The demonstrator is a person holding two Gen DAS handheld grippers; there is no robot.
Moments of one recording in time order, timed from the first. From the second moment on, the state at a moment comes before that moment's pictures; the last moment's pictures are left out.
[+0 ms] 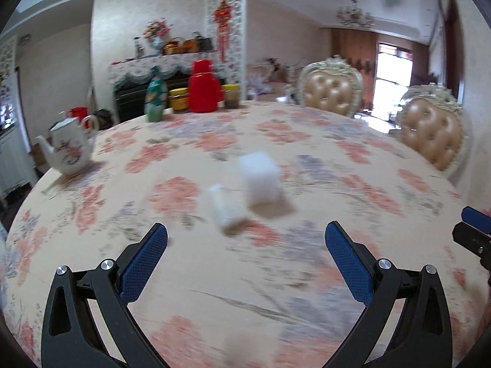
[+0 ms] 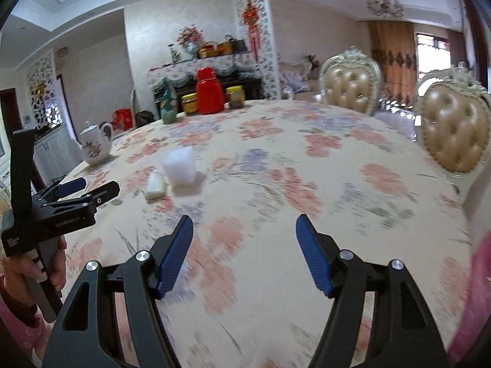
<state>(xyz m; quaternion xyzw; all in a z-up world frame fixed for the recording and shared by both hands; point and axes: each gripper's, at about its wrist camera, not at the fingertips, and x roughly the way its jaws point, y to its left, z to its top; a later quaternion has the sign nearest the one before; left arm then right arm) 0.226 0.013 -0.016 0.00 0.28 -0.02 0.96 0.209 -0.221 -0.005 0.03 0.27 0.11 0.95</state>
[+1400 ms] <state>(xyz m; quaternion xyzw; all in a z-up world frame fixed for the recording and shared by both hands) 0.356 0.029 -0.062 -0.03 0.40 0.02 0.92 0.414 -0.139 -0.048 0.03 0.36 0.17 0.92</state>
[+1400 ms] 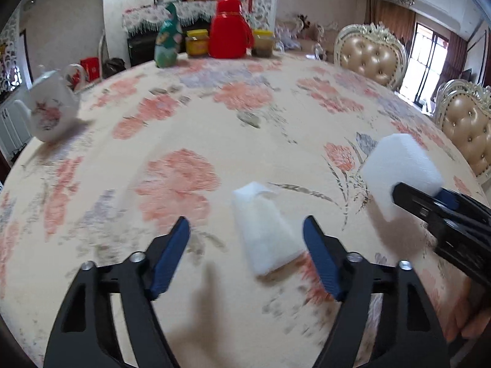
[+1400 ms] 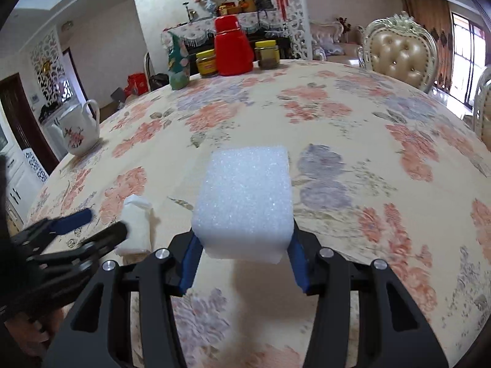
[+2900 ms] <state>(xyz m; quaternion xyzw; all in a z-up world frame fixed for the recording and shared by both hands) 0.119 -0.045 -0.030 -0.01 0.24 -0.05 0.97 0.168 -0.204 -0.030 0.00 0.29 0.15 0.95</state>
